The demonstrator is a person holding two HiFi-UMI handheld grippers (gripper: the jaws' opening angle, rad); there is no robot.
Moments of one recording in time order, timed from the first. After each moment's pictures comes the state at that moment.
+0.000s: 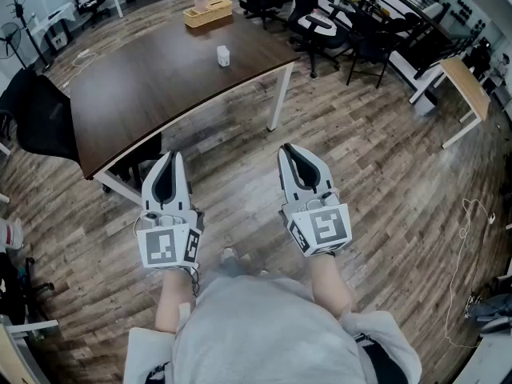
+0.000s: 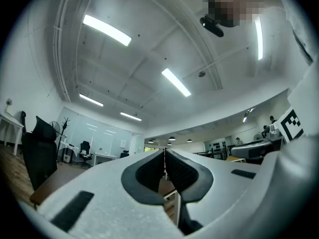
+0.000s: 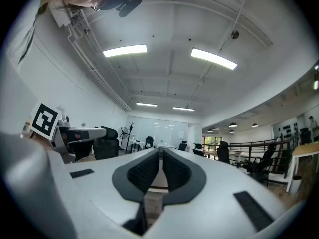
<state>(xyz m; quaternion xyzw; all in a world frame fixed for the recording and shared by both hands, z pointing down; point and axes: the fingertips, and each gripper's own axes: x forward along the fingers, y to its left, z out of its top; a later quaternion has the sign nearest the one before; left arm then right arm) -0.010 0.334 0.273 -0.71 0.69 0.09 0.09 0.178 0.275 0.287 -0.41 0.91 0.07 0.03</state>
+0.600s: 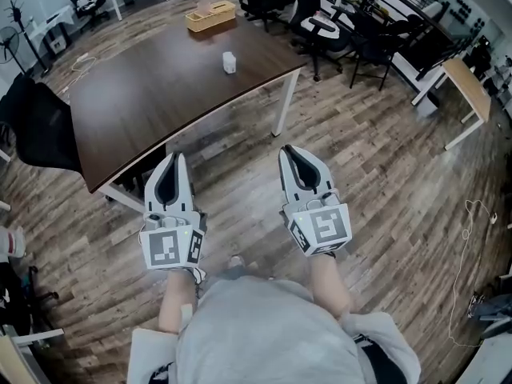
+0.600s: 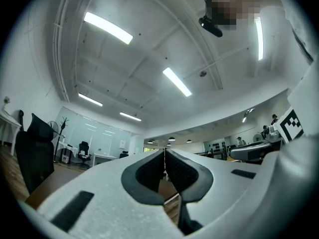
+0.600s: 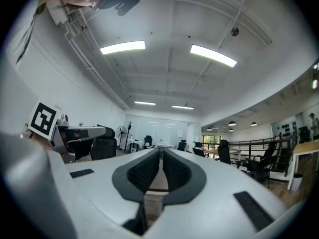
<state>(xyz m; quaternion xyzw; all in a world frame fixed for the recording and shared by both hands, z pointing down) -0.053 0.292 0.274 -0.72 0.69 0.09 0.10 0.134 0.233 0.293 -0.41 0.91 0.07 0.02</state>
